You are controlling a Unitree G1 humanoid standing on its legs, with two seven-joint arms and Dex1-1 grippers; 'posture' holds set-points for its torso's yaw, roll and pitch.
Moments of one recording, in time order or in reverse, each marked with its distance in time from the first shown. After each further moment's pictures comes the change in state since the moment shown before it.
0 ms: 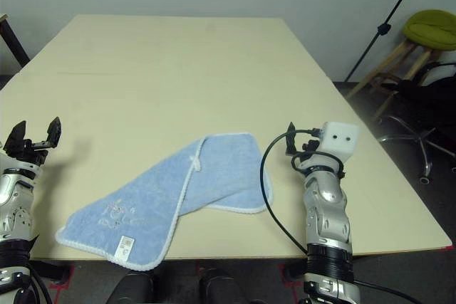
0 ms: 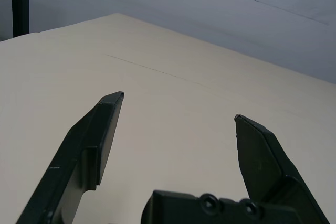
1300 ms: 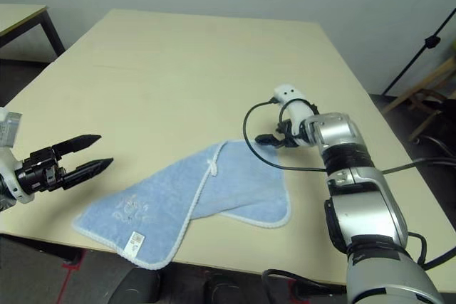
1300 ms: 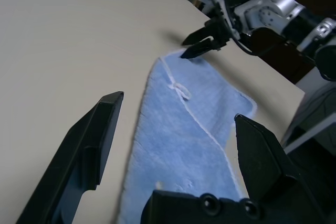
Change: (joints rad) left arm 0.251 0.370 -0.124 -0.717 -0.505 0.762 -0.637; right arm -0.722 -0.351 0.561 0.801 -0.225 0.642 0.869
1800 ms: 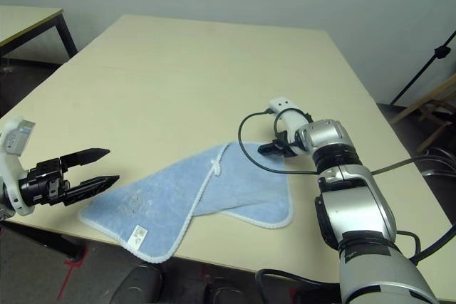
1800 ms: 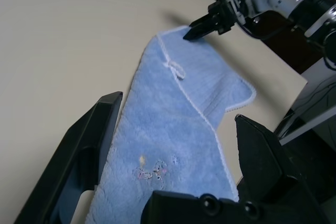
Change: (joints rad) left arm 0.006 0.028 -0.059 -0.032 0.028 0.081 0.064; right arm -0.004 0.026 -0.011 -0.005 -0.024 0.066 0.010
